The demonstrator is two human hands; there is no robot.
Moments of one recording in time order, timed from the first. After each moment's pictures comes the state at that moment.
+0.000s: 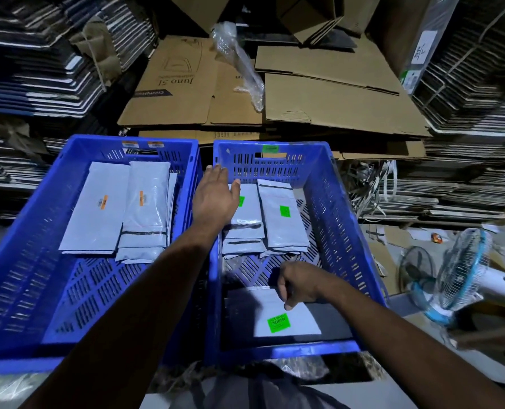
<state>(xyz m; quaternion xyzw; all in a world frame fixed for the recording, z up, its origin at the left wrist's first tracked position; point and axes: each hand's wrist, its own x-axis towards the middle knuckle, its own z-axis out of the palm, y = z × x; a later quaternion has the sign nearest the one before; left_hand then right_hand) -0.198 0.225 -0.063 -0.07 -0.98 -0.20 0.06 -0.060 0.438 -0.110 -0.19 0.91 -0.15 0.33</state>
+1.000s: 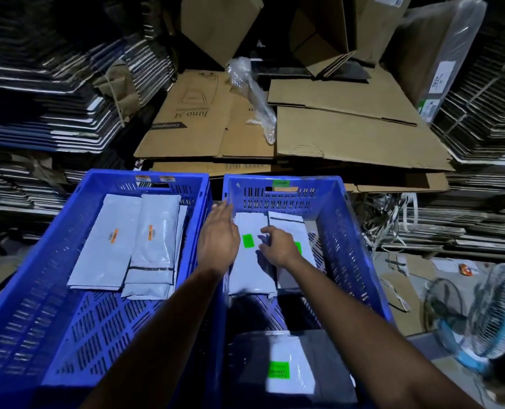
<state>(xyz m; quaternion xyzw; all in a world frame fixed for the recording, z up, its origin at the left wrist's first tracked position) -0.197 0.223 -0.058 -0.04 -0.95 -0.30 0.09 -0.214 0.392 -0.116 0.03 0.94 -0.33 0.08</state>
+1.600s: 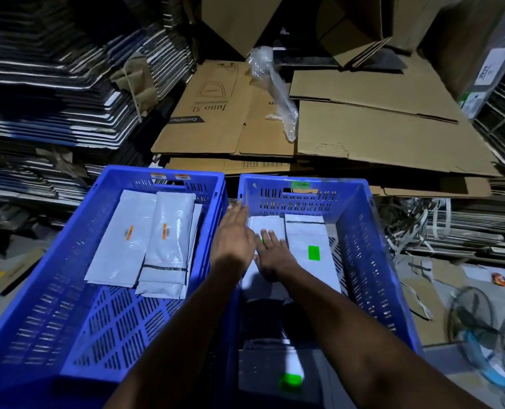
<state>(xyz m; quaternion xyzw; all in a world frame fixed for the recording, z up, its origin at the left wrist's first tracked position) -0.203 0.227 -0.056 0.00 -0.95 -0.30 0.07 -0.239 0.355 -0.174 -0.14 0.97 -0.05 0.21</state>
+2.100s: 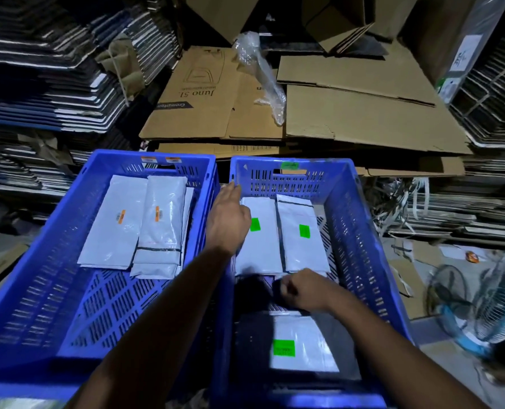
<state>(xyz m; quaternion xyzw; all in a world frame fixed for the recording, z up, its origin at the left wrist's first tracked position) -0.197 0.227 -0.056 -0.04 -0.95 -0.30 0.09 -0.096 0.427 -0.100 -0.17 0.93 -0.18 0.26</state>
